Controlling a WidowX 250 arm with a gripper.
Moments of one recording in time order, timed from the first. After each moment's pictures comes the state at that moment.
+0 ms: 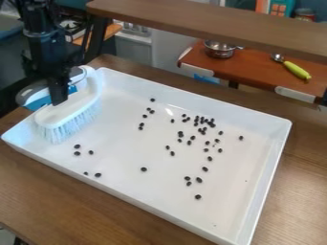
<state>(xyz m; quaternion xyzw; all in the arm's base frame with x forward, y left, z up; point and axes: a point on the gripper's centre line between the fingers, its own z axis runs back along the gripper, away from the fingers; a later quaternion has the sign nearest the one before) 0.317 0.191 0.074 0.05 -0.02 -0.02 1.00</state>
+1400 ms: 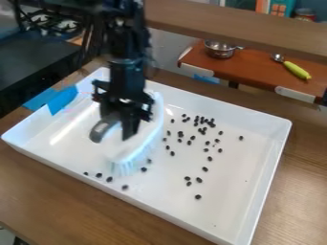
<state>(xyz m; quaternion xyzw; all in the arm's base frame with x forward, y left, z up) 0.308 0.025 0.066 -0.02 0.05 -0.04 1.00</state>
